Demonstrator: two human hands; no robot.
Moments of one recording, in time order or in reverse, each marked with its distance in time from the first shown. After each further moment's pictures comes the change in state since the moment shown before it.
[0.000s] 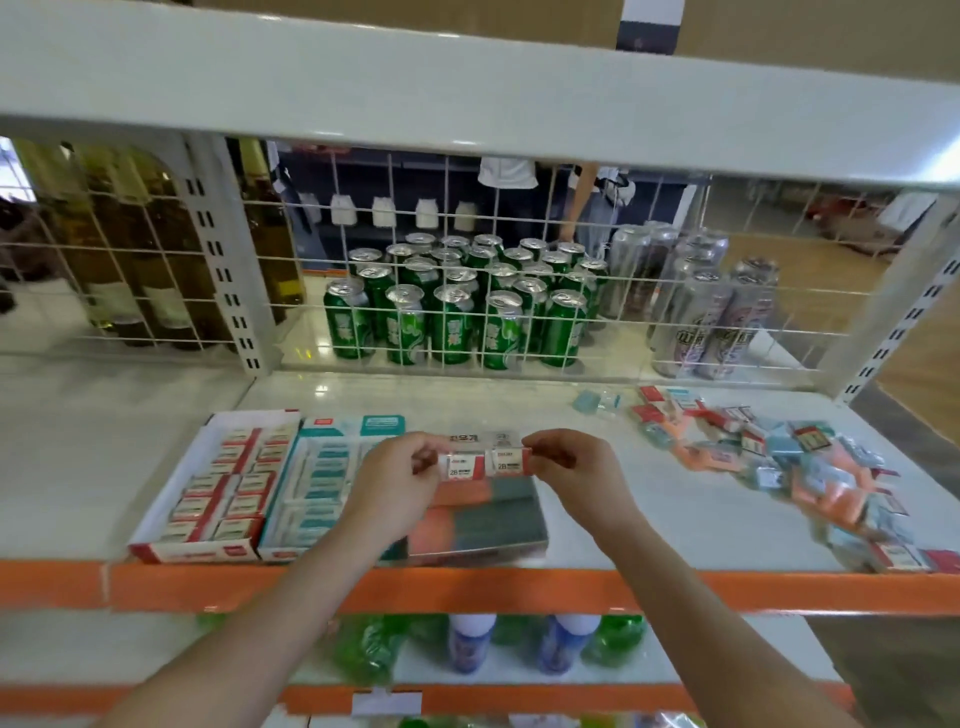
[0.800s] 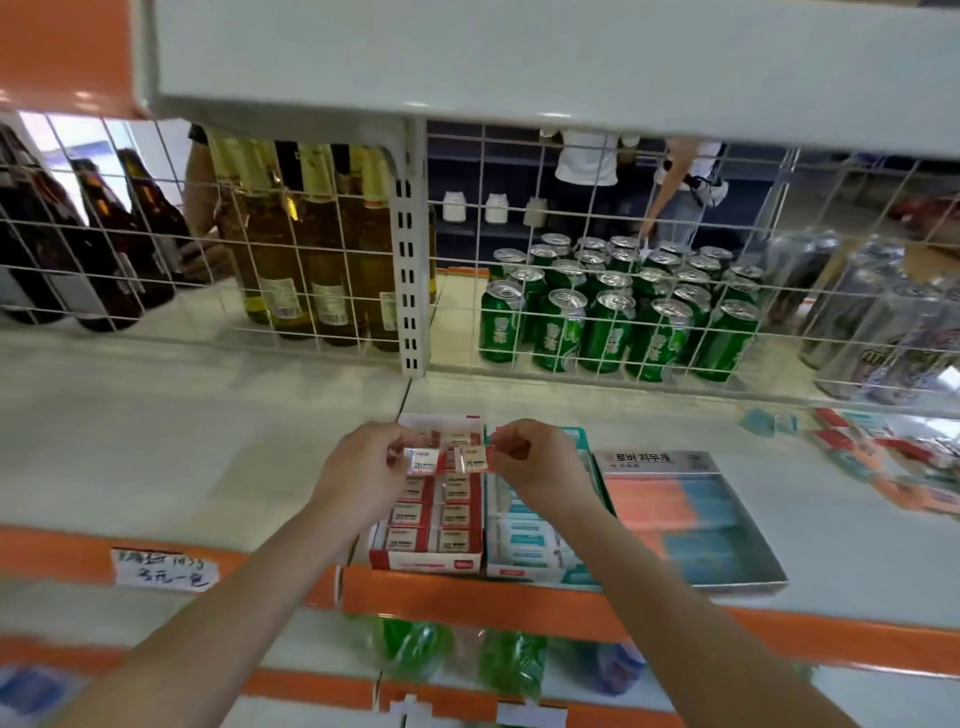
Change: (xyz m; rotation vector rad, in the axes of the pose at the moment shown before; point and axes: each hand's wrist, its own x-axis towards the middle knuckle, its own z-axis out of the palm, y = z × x) left_hand 0.022 -0.134 -0.180 0.307 0.087 -0.045; right_hand 0.025 -0.080 0.218 -0.266 -0.158 -0.060
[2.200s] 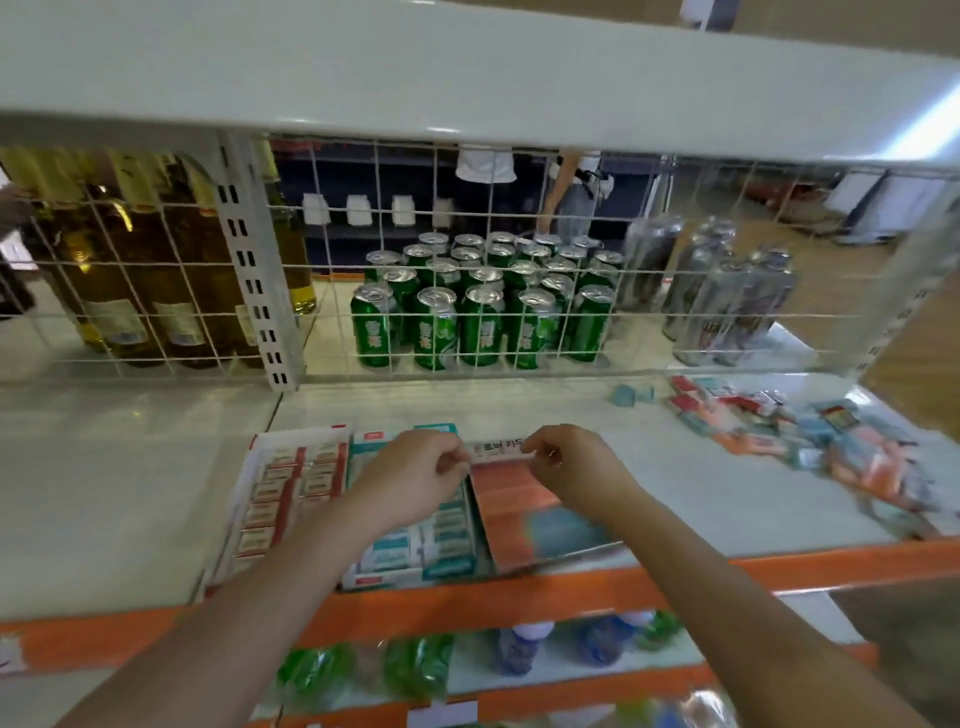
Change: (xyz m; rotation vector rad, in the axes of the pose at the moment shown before) left_hand 0.004 0.126 0.078 0.070 -0.400 0.342; right_hand -0.031 0.087 -0.129 -0.355 -0.014 0.085
